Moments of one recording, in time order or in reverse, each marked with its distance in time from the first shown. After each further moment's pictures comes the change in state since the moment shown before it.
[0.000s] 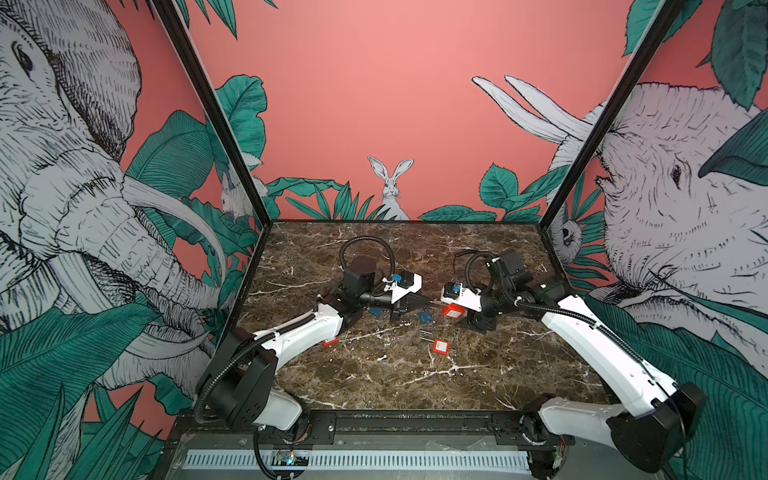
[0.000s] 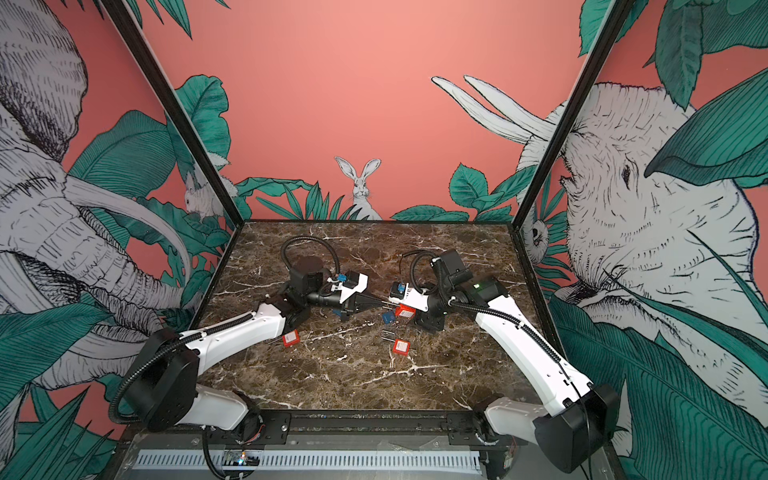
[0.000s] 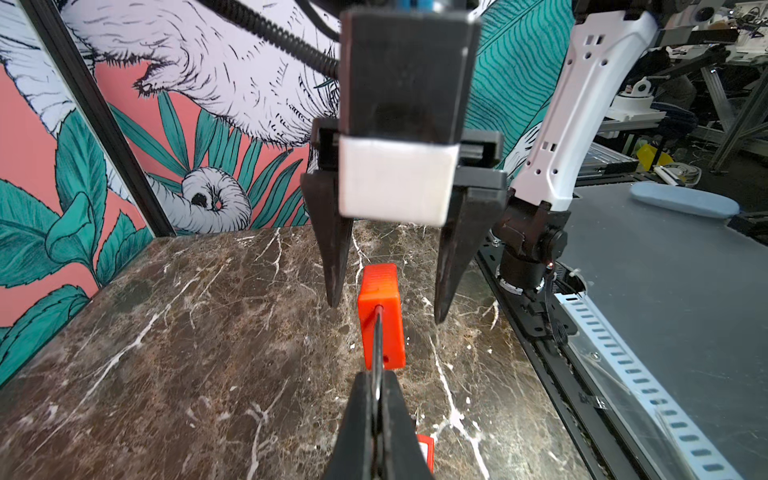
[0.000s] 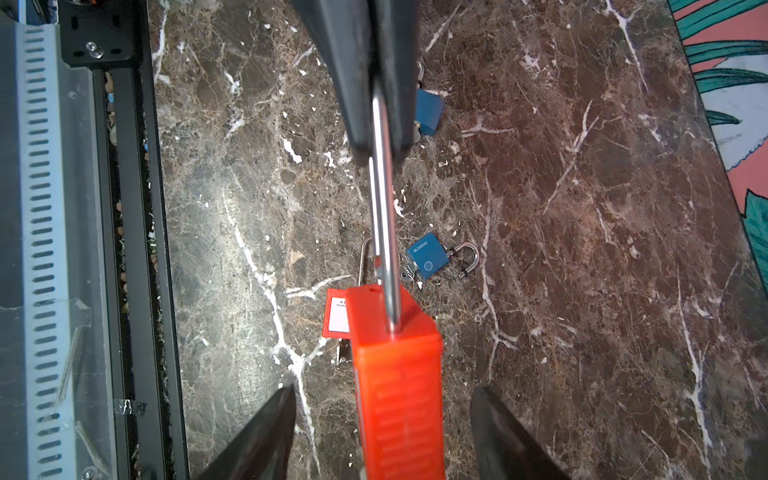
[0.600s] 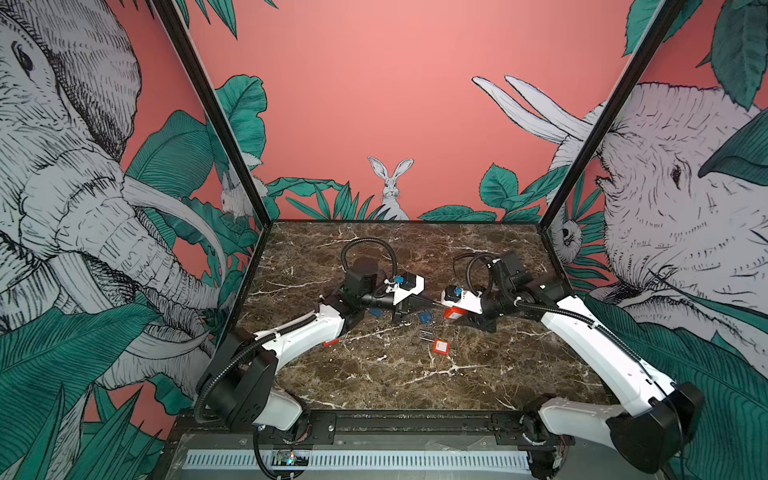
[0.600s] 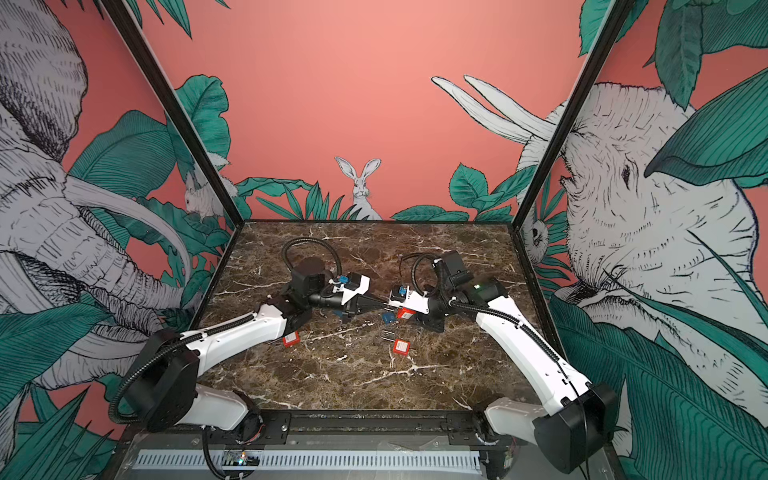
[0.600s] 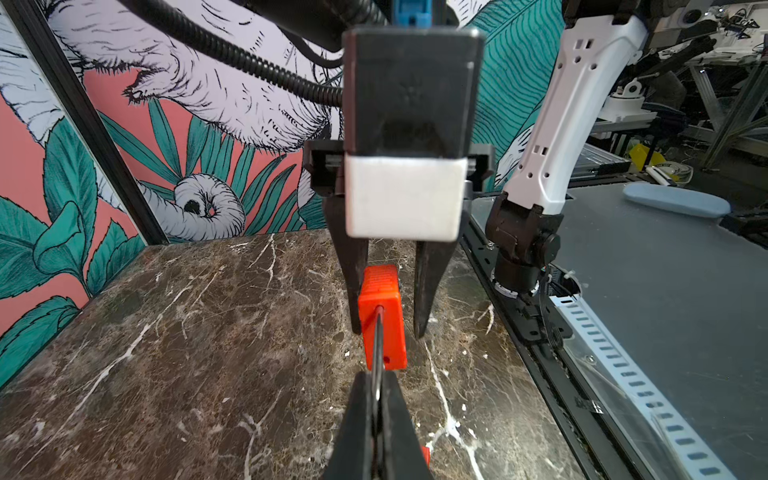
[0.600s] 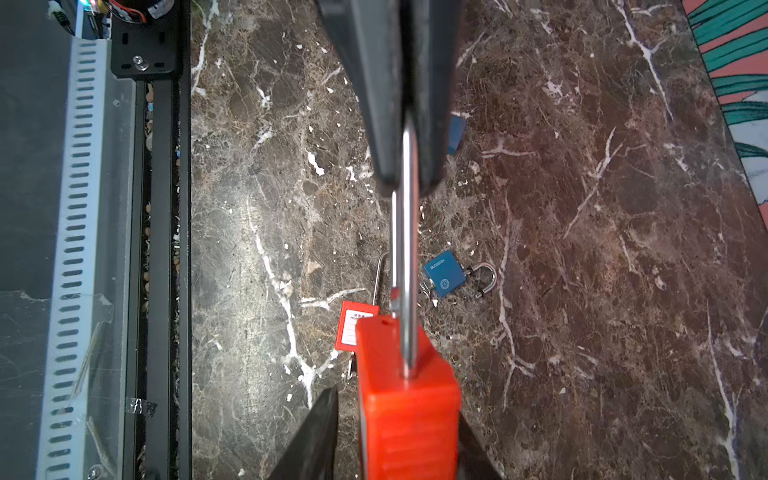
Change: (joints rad) left arm -0.022 0.000 0.000 0.006 -0.001 -0.003; right arm -0.015 -0.002 -0.030 0.014 -0.090 -0.056
